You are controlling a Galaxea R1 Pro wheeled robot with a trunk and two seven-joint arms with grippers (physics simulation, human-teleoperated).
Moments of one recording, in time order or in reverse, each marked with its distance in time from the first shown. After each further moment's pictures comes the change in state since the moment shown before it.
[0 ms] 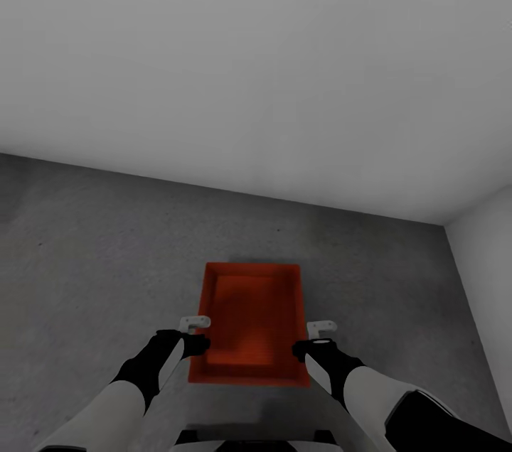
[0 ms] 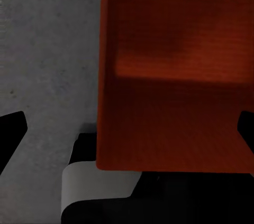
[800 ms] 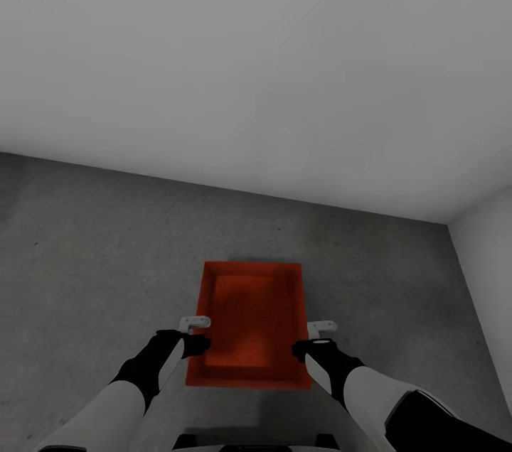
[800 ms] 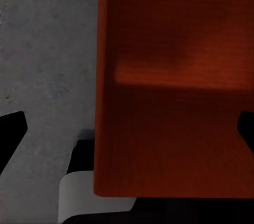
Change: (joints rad) left arm -0.001 0.000 0.000 0.001 0.000 0.000 0.000; right arm 0.000 0.000 0.000 0.000 0.000 0.000 0.000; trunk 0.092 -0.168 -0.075
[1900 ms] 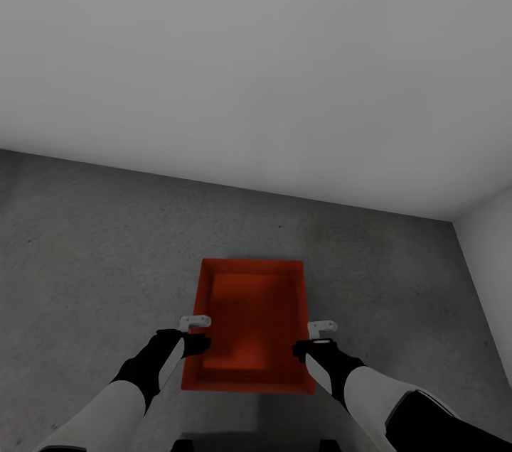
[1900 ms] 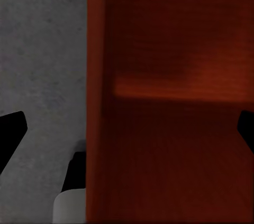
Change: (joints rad) left arm 0.000 -0.001 0.000 -0.005 -0.001 0.001 -0.001; right arm 0.000 -0.002 0.000 0.000 0.000 0.000 0.000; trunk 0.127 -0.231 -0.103
